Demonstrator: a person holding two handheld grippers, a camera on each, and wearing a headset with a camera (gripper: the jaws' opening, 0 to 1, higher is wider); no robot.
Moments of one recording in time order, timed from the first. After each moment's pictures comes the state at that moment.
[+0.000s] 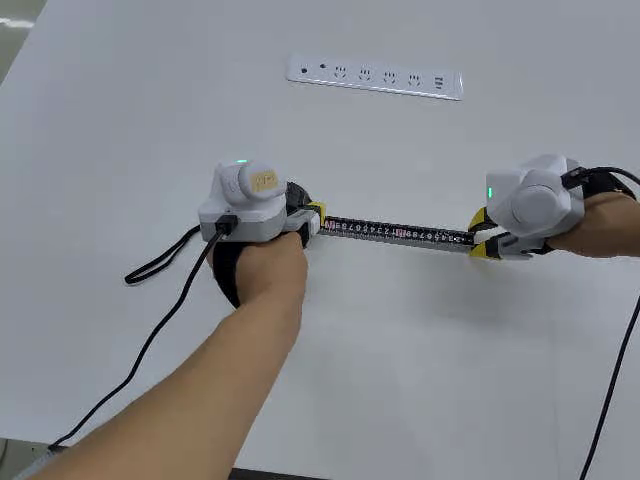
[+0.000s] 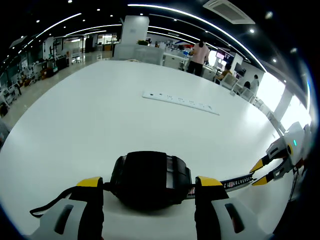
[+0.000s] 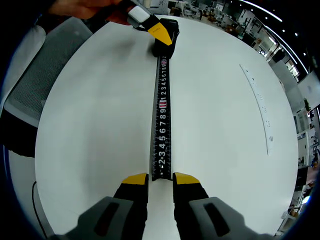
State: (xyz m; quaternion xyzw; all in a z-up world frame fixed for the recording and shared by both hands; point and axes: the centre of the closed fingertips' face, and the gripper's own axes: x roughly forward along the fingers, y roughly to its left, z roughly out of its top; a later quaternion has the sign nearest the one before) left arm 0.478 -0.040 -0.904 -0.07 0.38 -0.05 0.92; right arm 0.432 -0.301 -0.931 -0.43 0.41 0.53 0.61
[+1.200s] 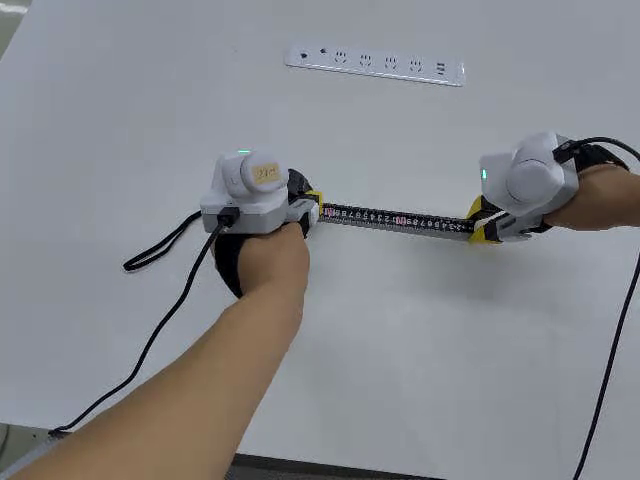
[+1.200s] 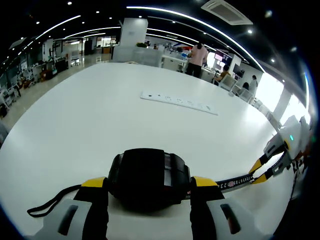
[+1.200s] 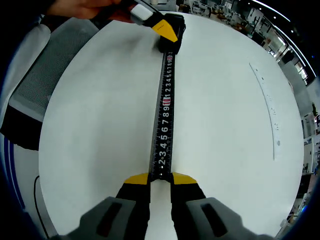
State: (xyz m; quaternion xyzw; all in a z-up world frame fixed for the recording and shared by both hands) left arm 0.478 -0.042 -0.906 -0.07 0.37 -0.05 0.93; right arm 0.431 -0.301 -0.936 -0.43 0.42 0.55 0.57
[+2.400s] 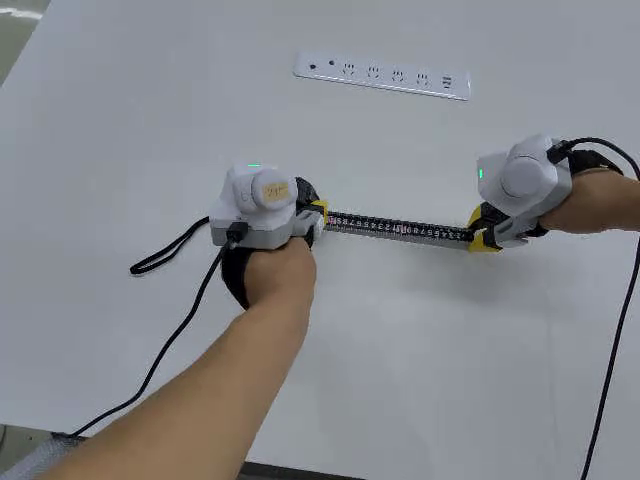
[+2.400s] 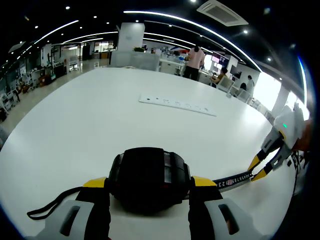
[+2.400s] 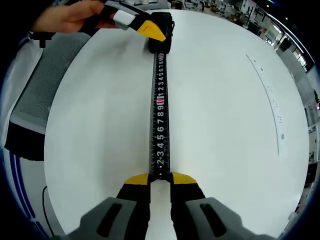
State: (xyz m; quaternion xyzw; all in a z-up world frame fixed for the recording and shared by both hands) left arm 0.477 -0.042 -0.905 -0.06 0.35 -0.06 0.93; right arm 0.436 -0.294 -0.936 -0.40 0.46 0.54 0.58
